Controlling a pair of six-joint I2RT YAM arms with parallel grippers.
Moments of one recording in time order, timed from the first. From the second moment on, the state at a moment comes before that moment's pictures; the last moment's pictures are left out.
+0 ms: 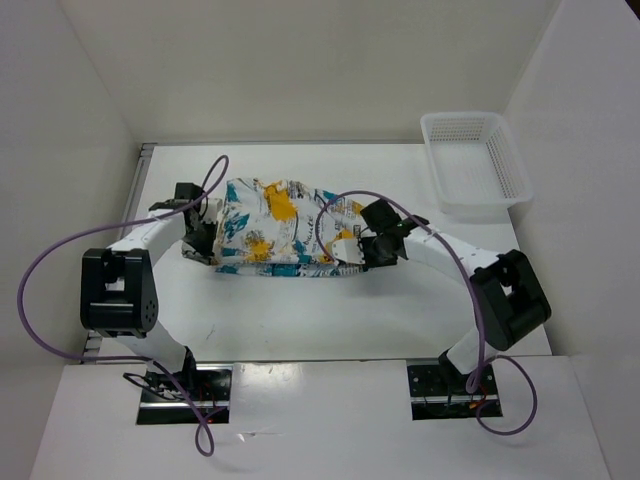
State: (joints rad) left arm 0.01 1.63 1.07 -0.70 0.05 0.07; right arm 0.52 1.55 1.01 -0.60 -0.07 -1.21
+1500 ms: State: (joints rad) left arm -0.20 1.70 1.00 -0.62 -0.15 0.07; right arm 0.39 2.10 1.44 -0.22 -0.05 -0.33
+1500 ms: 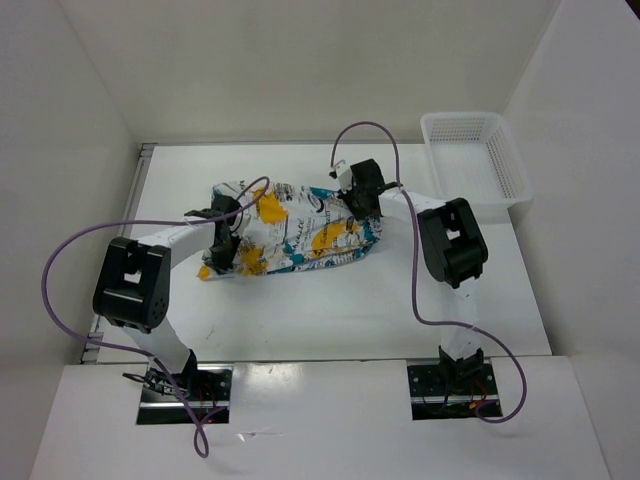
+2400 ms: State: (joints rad) left arm -0.21 1.90 1.51 -0.69 -0.15 0.07; right arm 0.24 1.83 1.30 -0.31 -0.17 0.28
